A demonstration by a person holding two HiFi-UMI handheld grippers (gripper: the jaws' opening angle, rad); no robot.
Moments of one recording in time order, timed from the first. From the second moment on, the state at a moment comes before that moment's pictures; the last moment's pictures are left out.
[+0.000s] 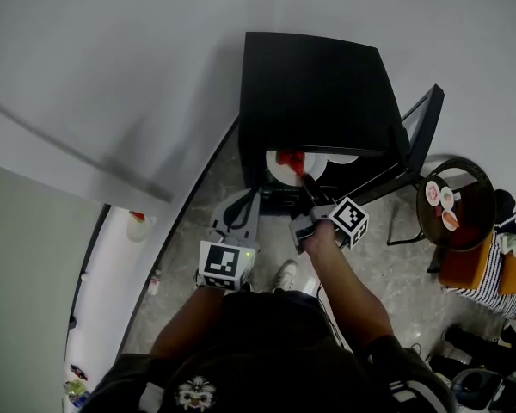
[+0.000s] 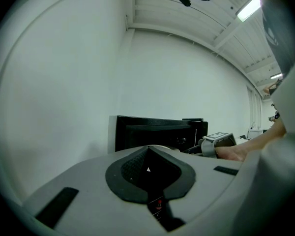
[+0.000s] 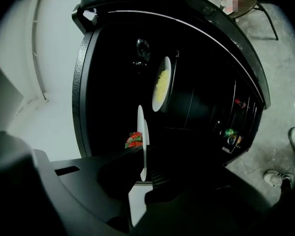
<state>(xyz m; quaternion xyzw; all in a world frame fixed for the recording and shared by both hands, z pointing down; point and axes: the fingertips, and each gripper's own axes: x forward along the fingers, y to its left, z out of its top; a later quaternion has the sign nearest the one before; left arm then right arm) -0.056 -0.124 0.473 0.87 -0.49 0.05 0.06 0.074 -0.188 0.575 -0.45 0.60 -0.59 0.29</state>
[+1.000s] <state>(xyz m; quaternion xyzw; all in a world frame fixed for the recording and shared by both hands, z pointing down) -0.057 -0.124 0.482 0.87 -0.49 0.06 0.07 0.053 -0.243 0.602 -0.46 0.55 -0.62 0.32</state>
